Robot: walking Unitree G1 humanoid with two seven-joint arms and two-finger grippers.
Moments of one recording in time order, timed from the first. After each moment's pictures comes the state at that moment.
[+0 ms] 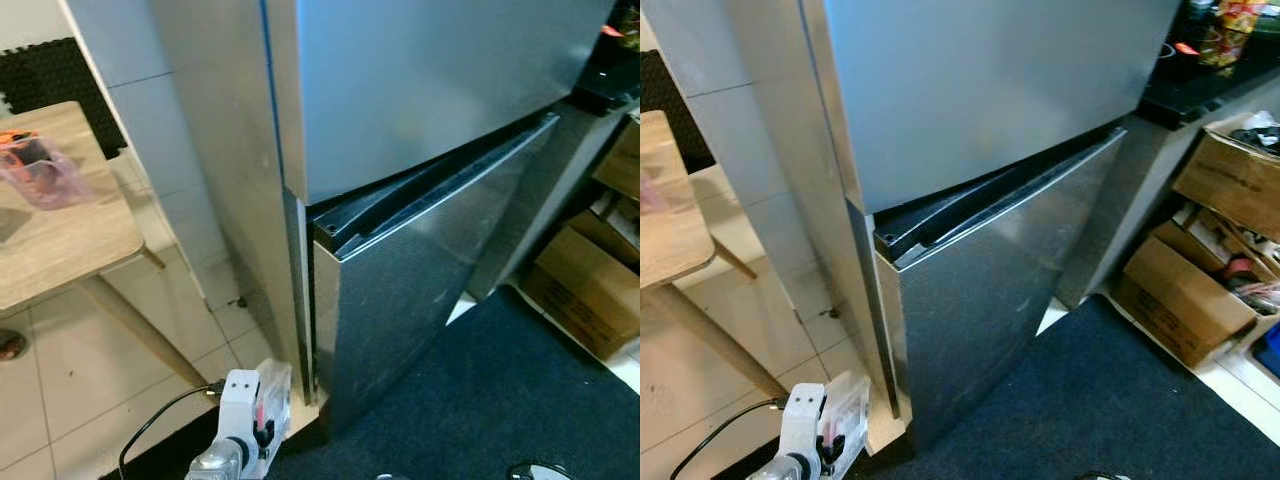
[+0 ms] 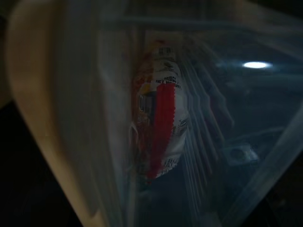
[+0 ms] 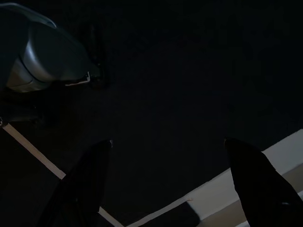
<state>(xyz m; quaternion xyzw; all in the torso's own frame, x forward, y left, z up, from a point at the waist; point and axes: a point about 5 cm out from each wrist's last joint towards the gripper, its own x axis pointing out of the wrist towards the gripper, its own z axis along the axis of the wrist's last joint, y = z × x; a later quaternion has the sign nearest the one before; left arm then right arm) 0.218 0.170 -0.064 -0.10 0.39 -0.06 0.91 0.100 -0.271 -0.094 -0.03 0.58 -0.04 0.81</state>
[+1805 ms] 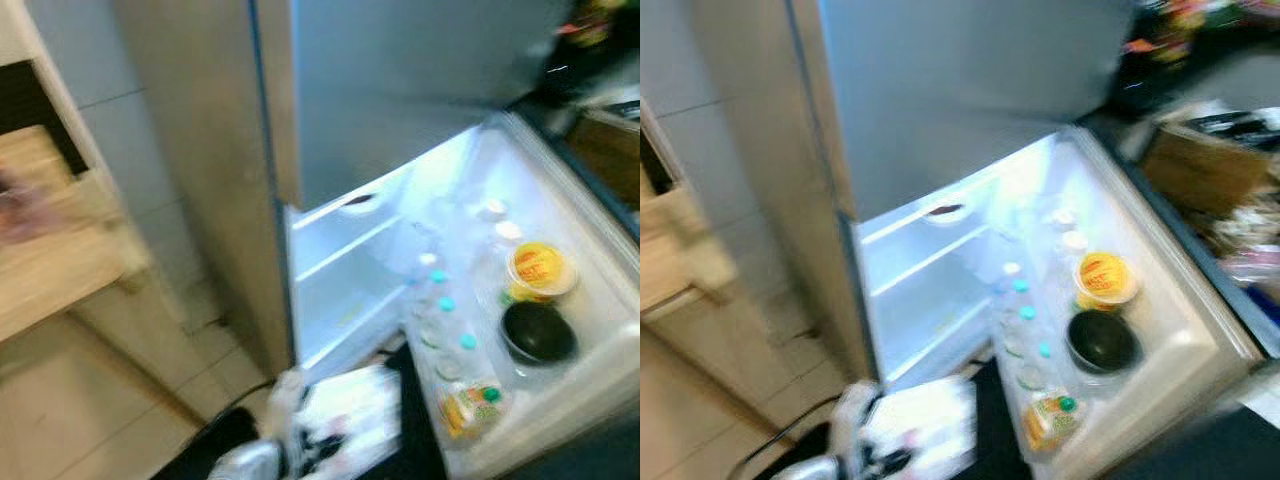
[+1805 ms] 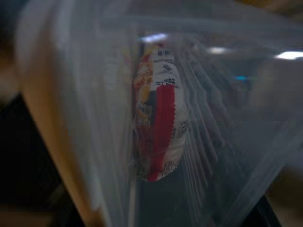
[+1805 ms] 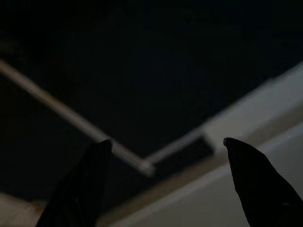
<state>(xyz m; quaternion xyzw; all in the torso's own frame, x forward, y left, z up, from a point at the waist) 0.170 0.150 -0.083 -0.13 0.46 -0.25 0.84 0.054 -0.259 -0.108 -0.07 0.69 -0.01 0.72</state>
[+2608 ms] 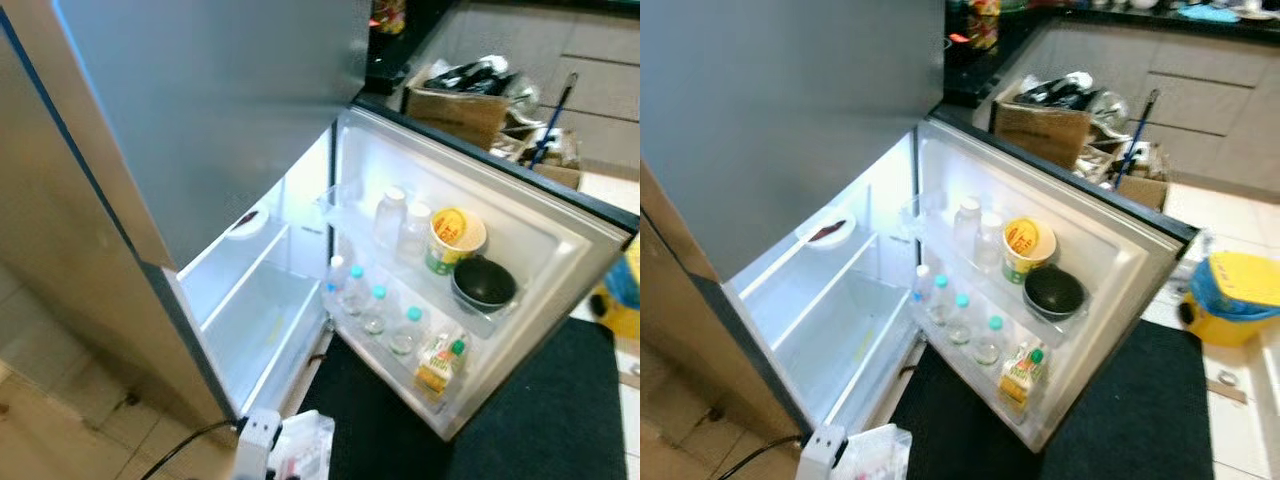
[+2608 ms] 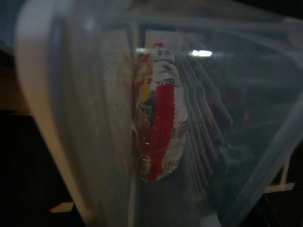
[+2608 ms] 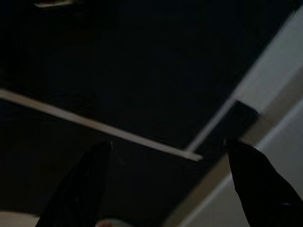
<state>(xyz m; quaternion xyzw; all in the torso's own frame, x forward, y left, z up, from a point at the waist) 0.153 0.160 -0.094 -0.05 0.50 -0.21 0.84 0.060 -0.267 -0.105 -0.09 0.68 -0.01 0.73</state>
